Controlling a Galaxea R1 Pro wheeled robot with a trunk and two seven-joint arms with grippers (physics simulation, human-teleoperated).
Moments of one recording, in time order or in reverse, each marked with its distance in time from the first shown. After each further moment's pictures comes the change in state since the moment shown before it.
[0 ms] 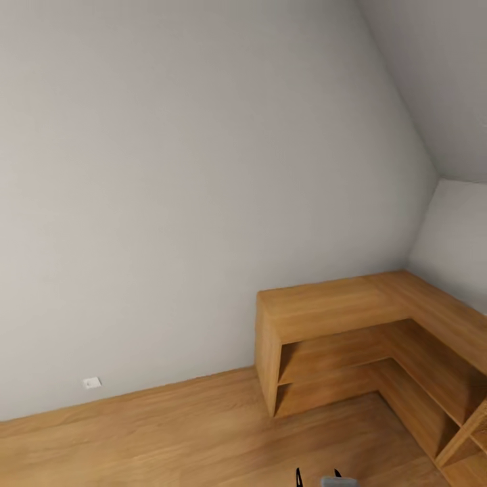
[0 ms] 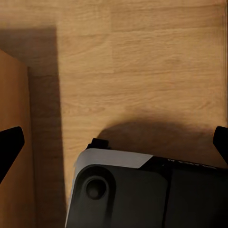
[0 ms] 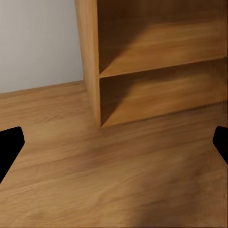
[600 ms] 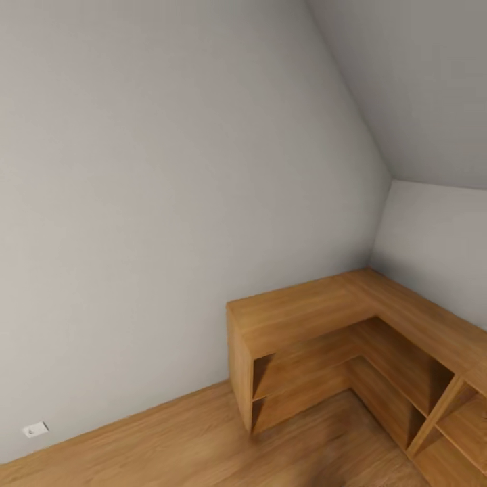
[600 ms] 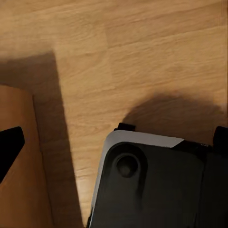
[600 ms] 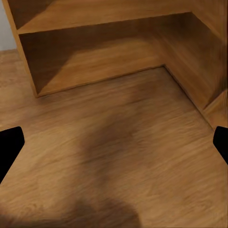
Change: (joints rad) left arm 0.001 -0.007 0.000 0.274 0.003 -0.255 -0.002; right arm 0.224 -0.073 0.003 0.092 -0.010 -0.194 0.004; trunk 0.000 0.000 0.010
